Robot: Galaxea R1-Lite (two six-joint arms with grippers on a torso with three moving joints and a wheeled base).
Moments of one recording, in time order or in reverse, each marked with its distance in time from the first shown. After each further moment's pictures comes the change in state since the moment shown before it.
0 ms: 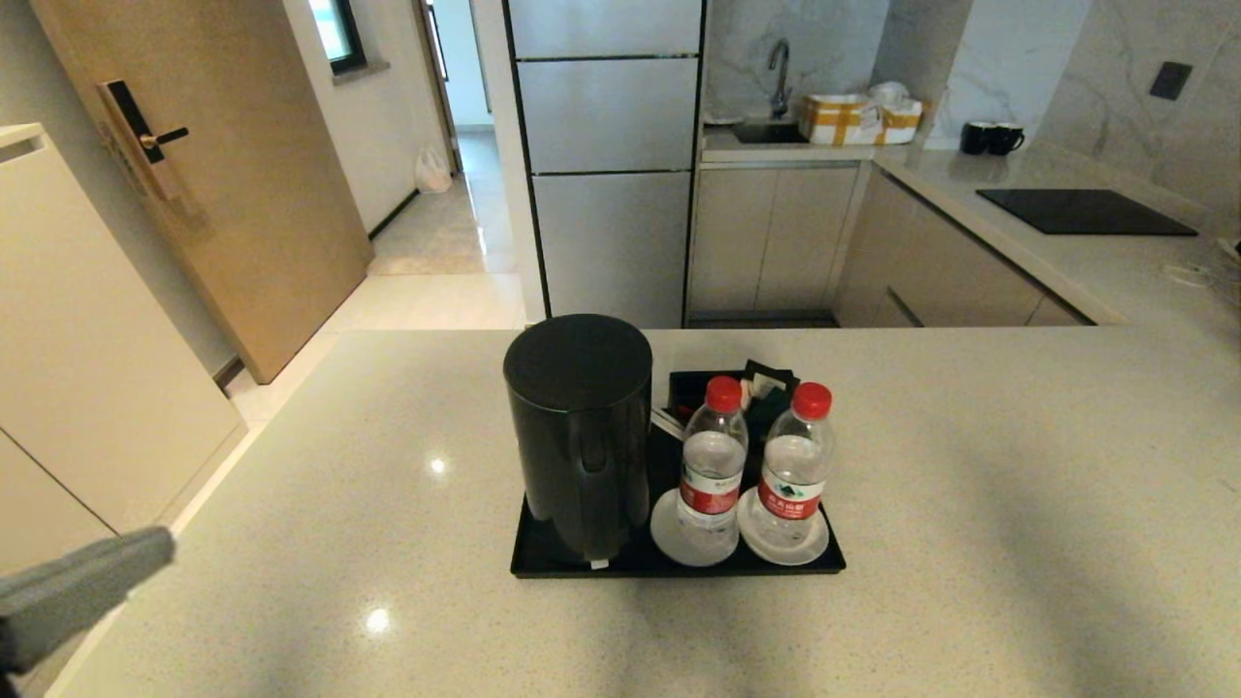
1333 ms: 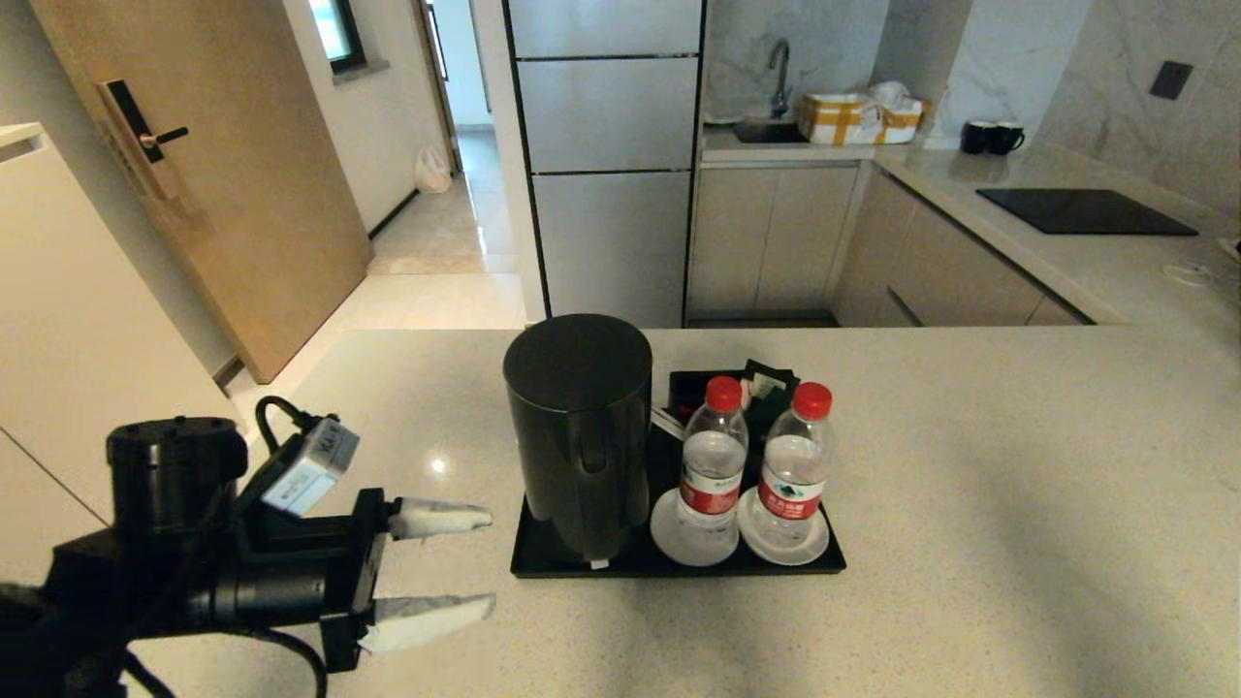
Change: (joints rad) left arm -0.139 0.879 0.113 -0.820 -0.760 0.301; right arm 0.000 0.000 0.000 -0.001 0.000 0.000
